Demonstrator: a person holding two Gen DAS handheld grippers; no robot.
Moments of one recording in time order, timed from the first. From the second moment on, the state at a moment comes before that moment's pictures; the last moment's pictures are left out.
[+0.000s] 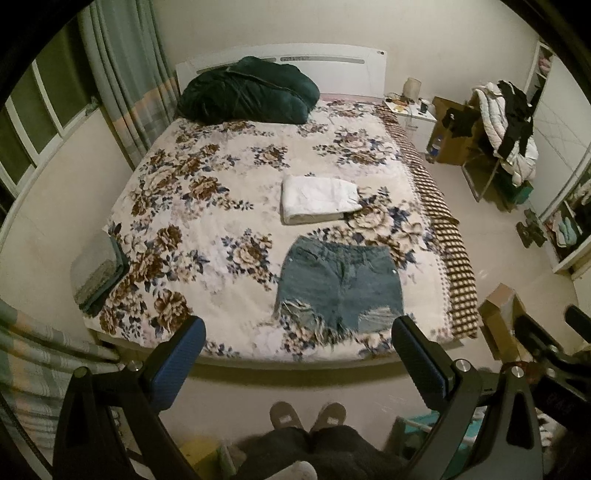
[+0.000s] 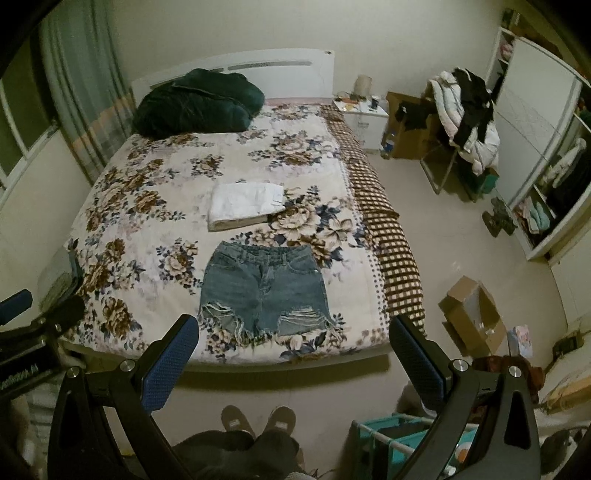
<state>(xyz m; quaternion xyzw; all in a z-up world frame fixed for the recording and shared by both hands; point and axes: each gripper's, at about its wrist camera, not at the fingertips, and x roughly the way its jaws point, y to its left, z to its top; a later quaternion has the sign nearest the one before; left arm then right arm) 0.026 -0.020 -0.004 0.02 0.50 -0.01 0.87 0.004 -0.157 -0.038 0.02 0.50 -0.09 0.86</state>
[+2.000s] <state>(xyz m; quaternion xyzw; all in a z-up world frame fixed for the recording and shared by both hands) 0.177 -0.153 -0.421 -0.08 0.57 -0.03 0.82 0.439 -0.313 -0.616 0.12 0.70 0.11 0.69</state>
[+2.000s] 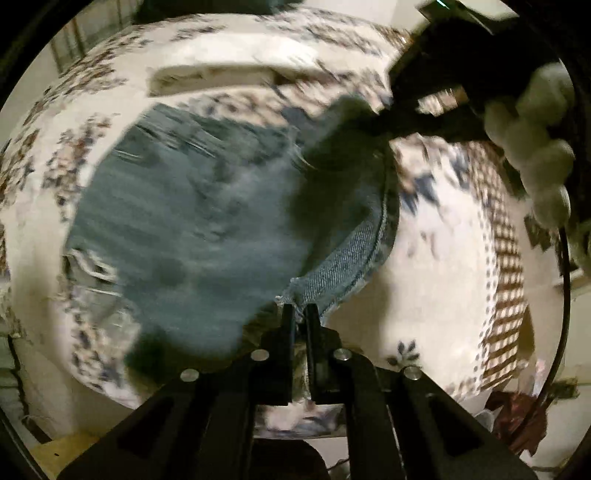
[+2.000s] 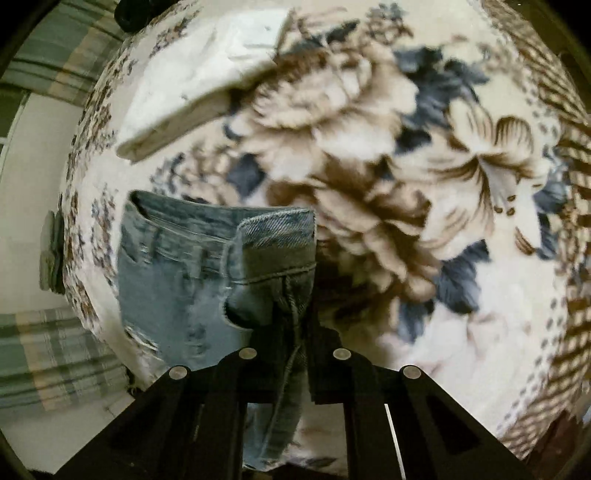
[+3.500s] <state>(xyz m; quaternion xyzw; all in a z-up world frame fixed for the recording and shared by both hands) 0.232 0.105 -0.535 -0.27 0.59 0.21 0.73 0.468 -0.148 -0.620 0.06 0.76 0.15 0.63</state>
